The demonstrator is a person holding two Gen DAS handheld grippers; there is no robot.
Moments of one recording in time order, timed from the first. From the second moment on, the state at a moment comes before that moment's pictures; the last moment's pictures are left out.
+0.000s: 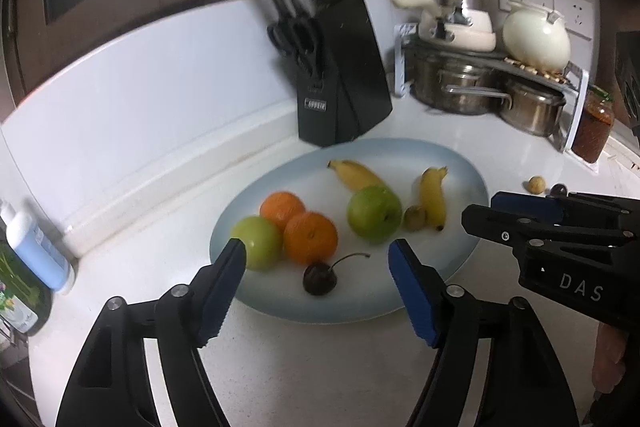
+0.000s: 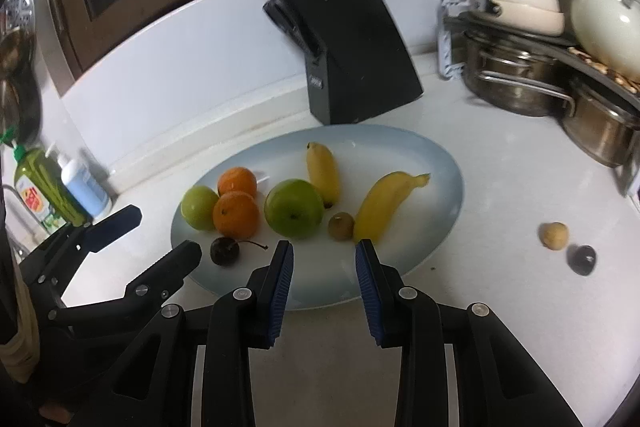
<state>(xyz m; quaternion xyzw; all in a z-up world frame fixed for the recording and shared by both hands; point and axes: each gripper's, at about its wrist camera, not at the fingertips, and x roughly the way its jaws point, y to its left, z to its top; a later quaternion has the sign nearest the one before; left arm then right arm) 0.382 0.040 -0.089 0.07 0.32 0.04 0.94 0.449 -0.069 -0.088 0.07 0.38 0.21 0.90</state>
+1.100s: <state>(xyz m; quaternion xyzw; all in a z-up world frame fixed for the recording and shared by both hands) 0.364 -0.076 -0.034 0.09 0.23 -0.07 0.97 0.388 -0.204 -0.036 0.11 0.30 0.07 0.94</state>
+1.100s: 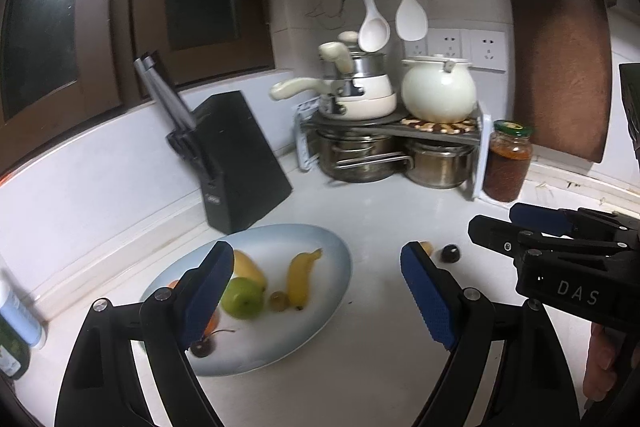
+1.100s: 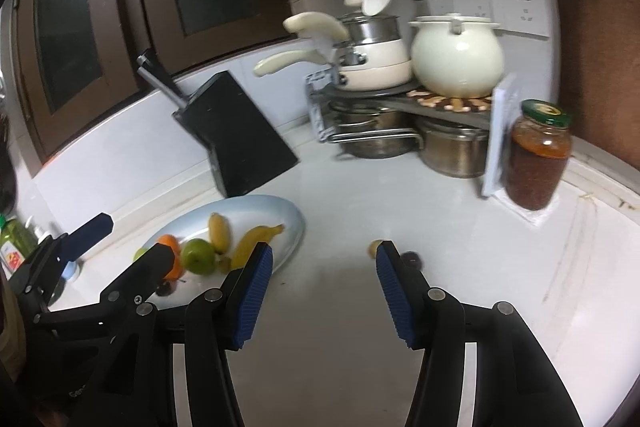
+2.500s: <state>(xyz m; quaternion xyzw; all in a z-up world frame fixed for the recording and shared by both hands) 0.444 -0.142 -0.084 0.13 0.28 -0.15 0.94 0.429 -0.262 -0.094 0.11 0.37 0.01 0.92</state>
